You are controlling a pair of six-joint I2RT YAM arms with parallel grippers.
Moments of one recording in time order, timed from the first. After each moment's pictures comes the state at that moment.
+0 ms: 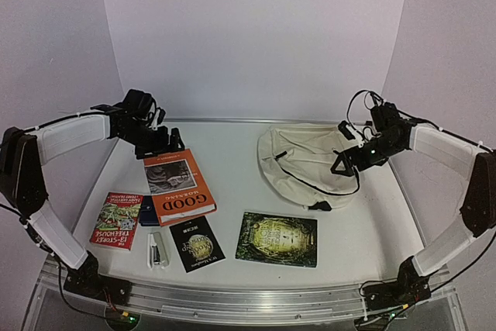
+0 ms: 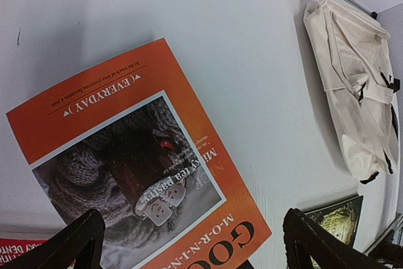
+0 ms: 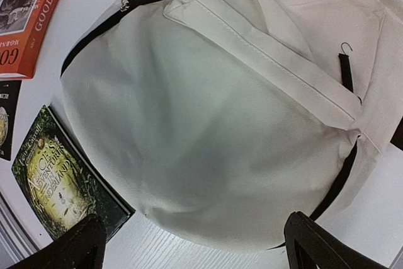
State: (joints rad) left arm -0.38 1.59 1.26 -0.58 0.17 -0.41; right arm 0.19 1.50 1.14 -0.69 -0.37 -0.25
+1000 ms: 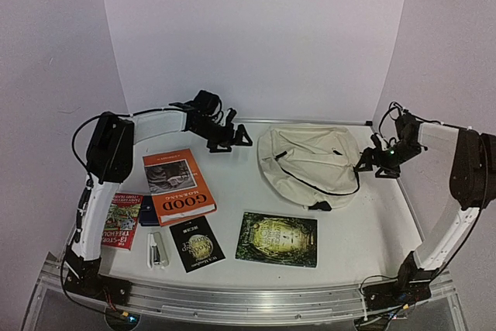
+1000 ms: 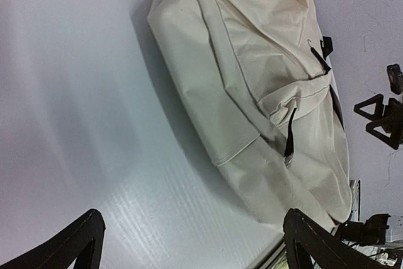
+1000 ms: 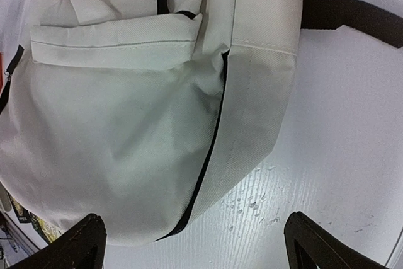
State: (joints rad) left arm -0.54 2.34 1.98 -0.49 0.52 -0.43; right arm -0.13 1.71 1.21 -0.76 -0.44 -0.08
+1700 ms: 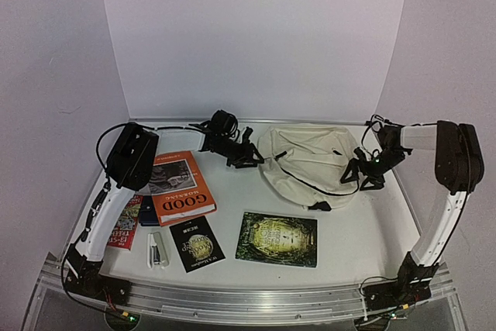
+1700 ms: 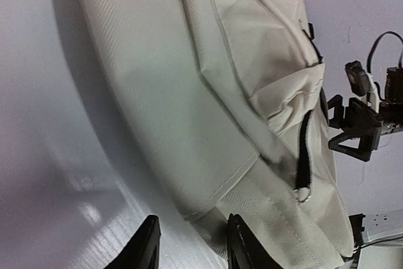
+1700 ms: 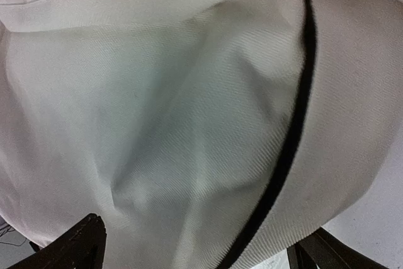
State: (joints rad) left arm -0.62 2.54 2.04 -0.27 0.66 -0.63; right arm -0.05 1.91 1.26 -0.78 -0.52 -0.07
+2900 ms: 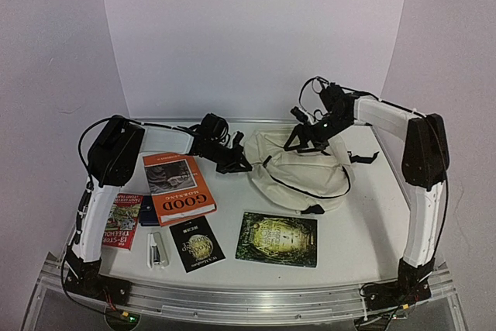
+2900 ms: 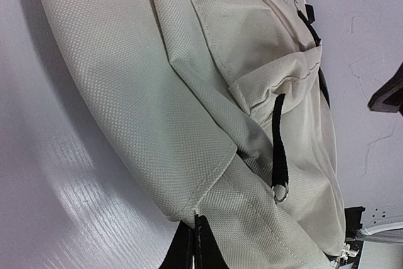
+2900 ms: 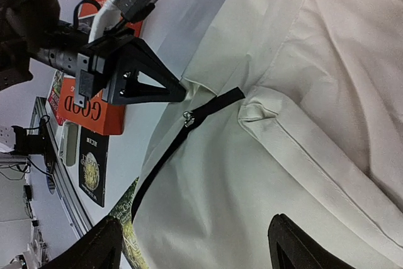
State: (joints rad) left arm -0.62 2.33 1.72 -0.18 0.63 -0.63; right arm 0.35 2.09 1.82 -0.87 -0.69 -0.06
